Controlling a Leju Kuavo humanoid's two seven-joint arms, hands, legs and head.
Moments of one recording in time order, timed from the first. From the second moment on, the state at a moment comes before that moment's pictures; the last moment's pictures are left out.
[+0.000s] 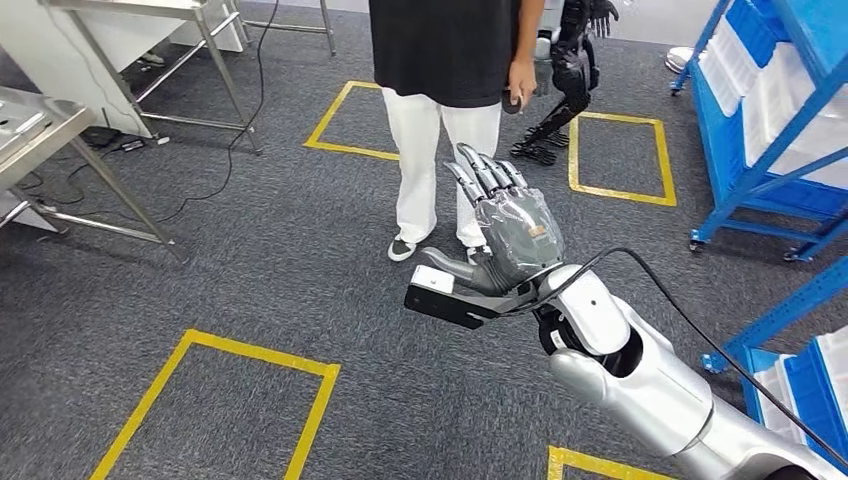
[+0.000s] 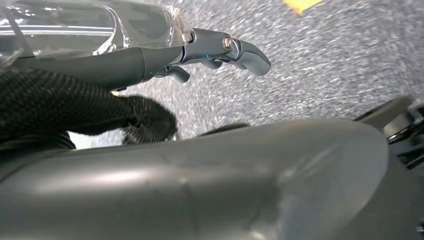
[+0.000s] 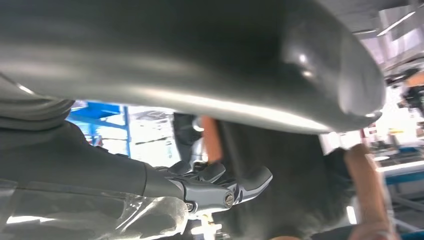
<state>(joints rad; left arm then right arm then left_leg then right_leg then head) -0.12 0.02 -1.11 -0.21 0.57 0.37 0.18 -0.67 -0.36 0.88 -1.75 0.90 -0.13 0.39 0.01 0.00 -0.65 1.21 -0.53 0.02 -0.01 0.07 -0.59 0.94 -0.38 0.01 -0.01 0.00</state>
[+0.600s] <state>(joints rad) -0.12 0.02 -1.11 -0.21 0.57 0.36 0.18 -0.65 -0.37 0.86 -1.76 0.92 -0.12 0.40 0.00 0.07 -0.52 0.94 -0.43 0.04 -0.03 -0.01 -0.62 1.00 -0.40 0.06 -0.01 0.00</state>
